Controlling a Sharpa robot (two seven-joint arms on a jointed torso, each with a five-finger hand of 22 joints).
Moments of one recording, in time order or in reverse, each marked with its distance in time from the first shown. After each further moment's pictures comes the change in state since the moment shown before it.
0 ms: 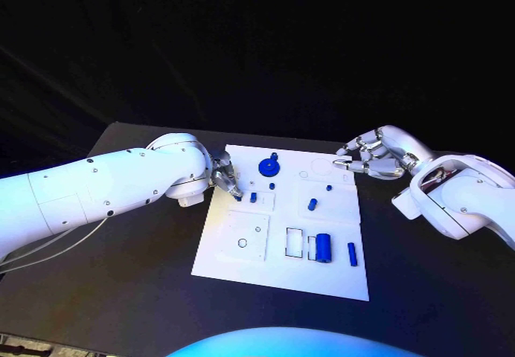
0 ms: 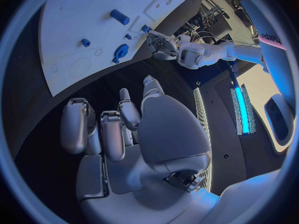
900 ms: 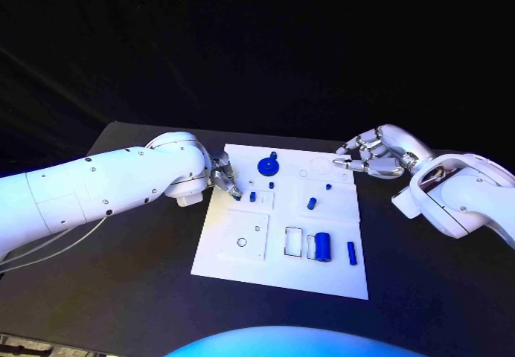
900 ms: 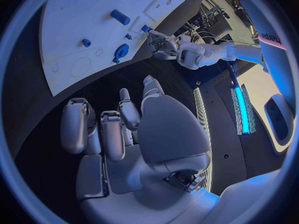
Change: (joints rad) left arm 0.001 0.000 0.001 0.002 0.007 0.014 -0.019; left_hand -0.026 0.002 0.003 -0.003 0.001 0.004 0.003 0.022 0.006 0.011 -0.011 0.017 0.015 0.000 -0.015 0.000 0.000 0.000 0.000 -0.007 0.000 0.000; right arm 0.000 -0.002 0.000 0.001 0.000 0.000 0.000; right_hand 0.000 0.000 0.000 0.000 0.004 0.000 0.000 0.000 0.000 0.000 0.000 0.000 0.000 0.000 0.000 0.000 0.000 0.000 0.000 0.000 0.000 0.000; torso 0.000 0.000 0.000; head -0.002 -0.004
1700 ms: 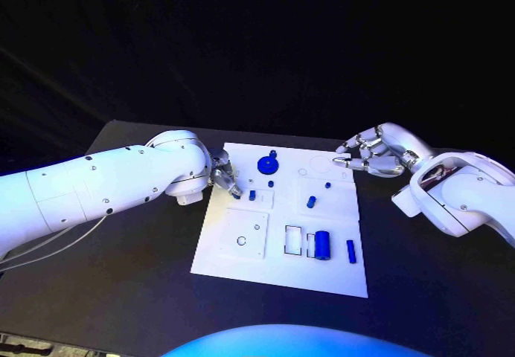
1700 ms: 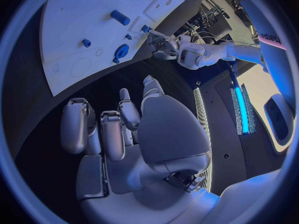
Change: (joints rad) left arm 0.001 0.006 0.001 0.000 -0.005 0.006 -0.015; left_hand -0.049 0.001 0.006 -0.045 0.000 0.011 -0.011 0.013 0.036 0.012 -0.009 0.004 -0.001 0.000 -0.007 0.000 0.000 0.000 0.002 -0.006 0.000 0.000; right arm 0.000 -0.003 0.000 0.004 0.000 0.000 0.000; right_hand 0.000 0.000 0.000 0.000 0.000 0.000 0.000 0.000 0.000 0.000 0.000 0.000 0.000 0.000 0.000 0.000 0.000 0.000 0.000 0.000 0.000 0.001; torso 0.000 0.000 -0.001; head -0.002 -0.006
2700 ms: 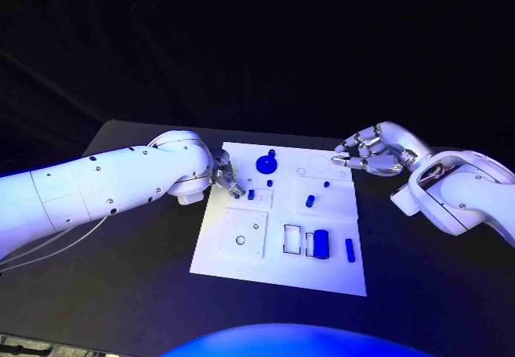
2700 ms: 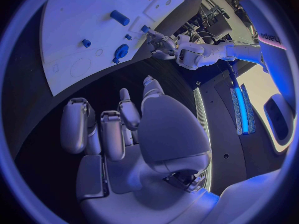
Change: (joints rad) left arm -0.002 0.022 -0.002 -0.019 -0.018 0.013 -0.011; left_hand -0.031 0.030 -0.123 0.052 -0.001 0.056 -0.048 0.009 0.017 0.013 -0.014 0.000 0.000 0.000 -0.008 0.000 0.001 0.000 -0.002 -0.001 0.000 0.001; right arm 0.000 -0.003 0.000 0.003 0.000 0.000 0.000; right_hand -0.004 0.004 0.000 0.000 0.000 -0.003 0.003 0.000 0.001 0.000 0.000 0.000 -0.001 0.000 0.000 -0.004 0.001 0.000 0.000 0.000 -0.004 0.000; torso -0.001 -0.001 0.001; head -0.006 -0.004
